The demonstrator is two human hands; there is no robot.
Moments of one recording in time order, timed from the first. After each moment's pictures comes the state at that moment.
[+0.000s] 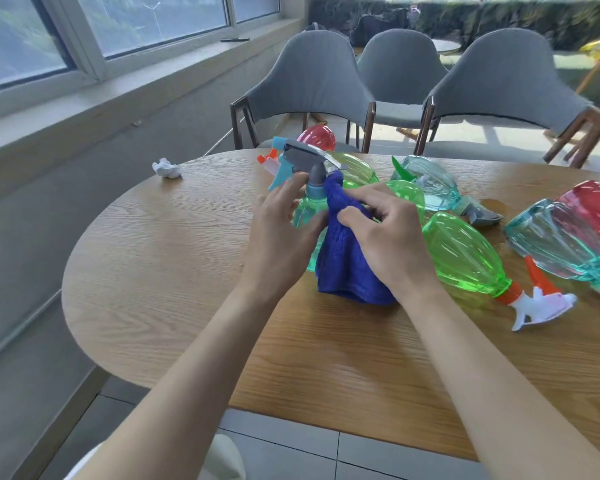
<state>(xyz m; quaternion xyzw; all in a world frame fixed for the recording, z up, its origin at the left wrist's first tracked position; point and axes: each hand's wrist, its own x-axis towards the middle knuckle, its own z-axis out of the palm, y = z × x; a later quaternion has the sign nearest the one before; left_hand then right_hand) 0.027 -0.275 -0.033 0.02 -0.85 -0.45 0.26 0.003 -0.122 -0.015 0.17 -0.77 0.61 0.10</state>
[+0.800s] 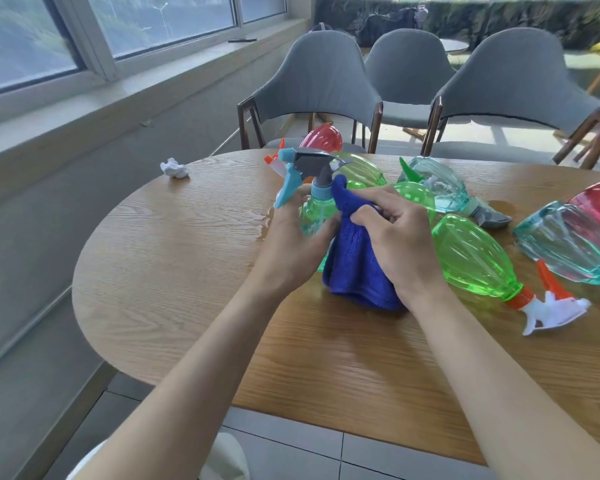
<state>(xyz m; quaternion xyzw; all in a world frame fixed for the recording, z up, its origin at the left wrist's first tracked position) 0.026 -0.279 -0.037 0.02 -0.84 -0.52 0.18 -0.003 -0.123 -0.023 0.15 -0.73 0.67 0.08</state>
